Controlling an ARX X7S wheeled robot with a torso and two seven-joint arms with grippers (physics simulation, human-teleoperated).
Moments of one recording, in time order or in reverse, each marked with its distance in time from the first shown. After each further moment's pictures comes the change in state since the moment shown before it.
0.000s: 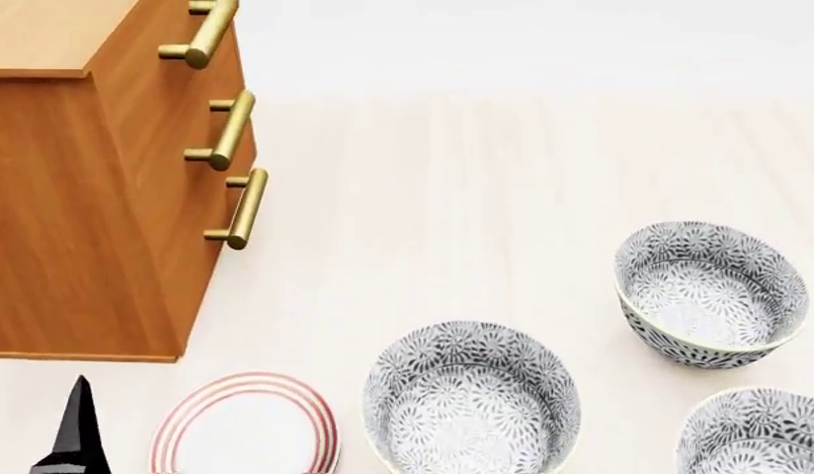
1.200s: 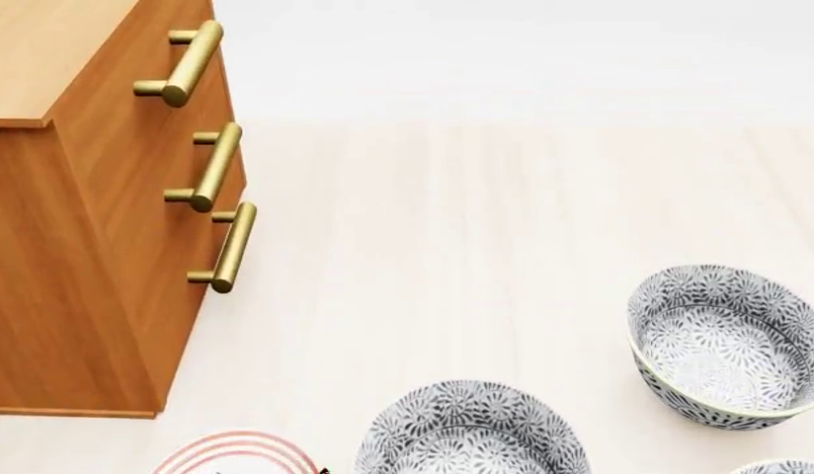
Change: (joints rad) left arm -0.019 0.145 0.231 0.217 -0.520 -0.315 -0.233; right arm 0.000 0.000 -0.049 -0.010 -0.055 0.005 0.021
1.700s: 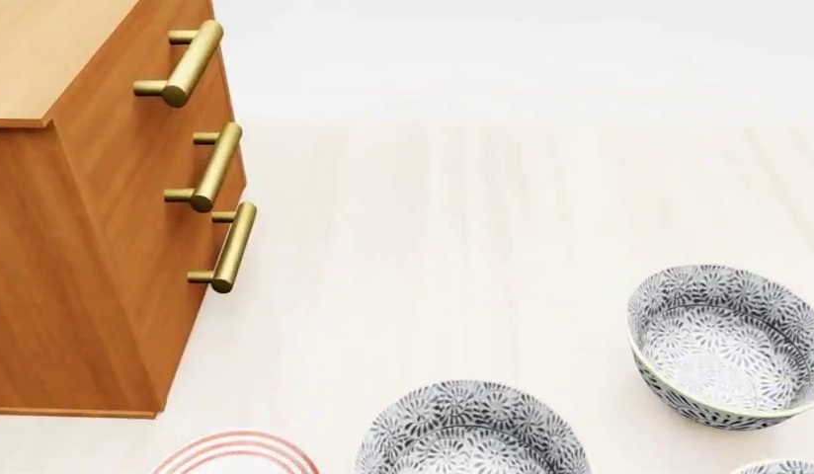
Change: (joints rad) left arm -0.038 0.027 0.091 -0.035 -0.101 0.032 -0.146; right arm 0.000 0.000 0.022 0.014 0.024 -0.012 -0.021
